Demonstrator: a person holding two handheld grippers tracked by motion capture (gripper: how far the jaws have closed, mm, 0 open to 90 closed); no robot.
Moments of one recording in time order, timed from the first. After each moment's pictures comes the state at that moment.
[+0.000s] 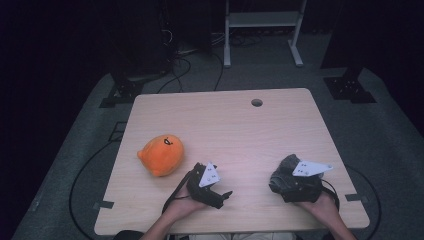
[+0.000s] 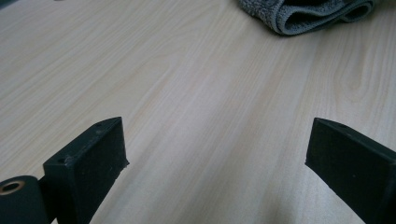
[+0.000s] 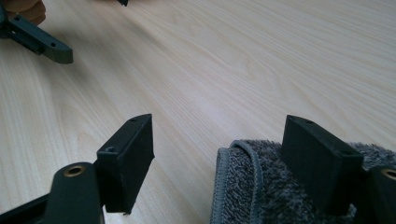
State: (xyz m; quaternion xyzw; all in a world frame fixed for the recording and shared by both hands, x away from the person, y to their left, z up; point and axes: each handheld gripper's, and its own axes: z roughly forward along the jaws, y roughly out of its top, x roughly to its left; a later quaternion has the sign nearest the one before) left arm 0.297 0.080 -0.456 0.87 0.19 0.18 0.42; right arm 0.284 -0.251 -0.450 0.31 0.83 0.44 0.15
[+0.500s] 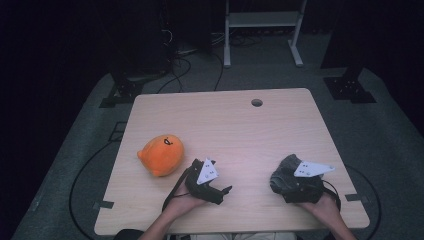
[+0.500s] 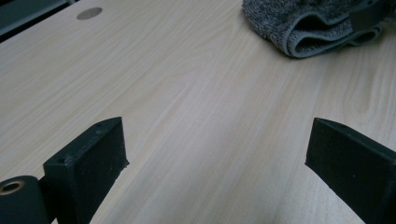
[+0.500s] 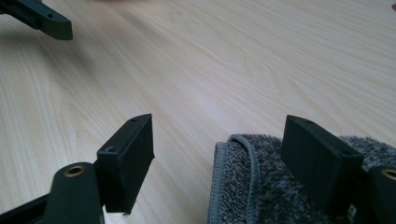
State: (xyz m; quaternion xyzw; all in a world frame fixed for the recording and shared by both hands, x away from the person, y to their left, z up) left arm 0.299 0.082 -0.443 0.85 0.20 0.20 0.44; right arm 0.282 -0.254 -0.451 0.31 0.83 0.44 0.15
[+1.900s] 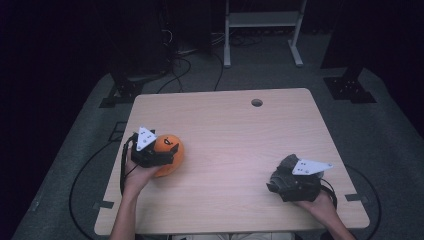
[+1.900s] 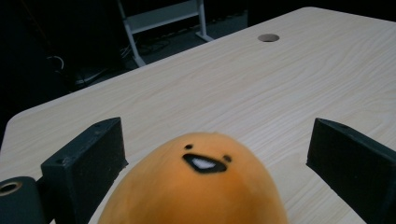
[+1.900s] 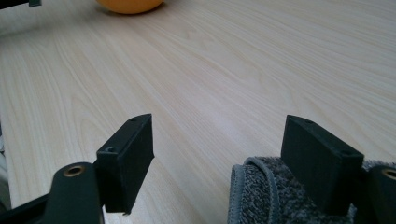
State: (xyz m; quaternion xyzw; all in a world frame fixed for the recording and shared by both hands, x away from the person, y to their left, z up) left arm 0.348 0.220 -0.392 0.75 0.38 0.32 0.45; right arm 0.286 -0.247 -0.446 0.30 0.82 0.47 0.13
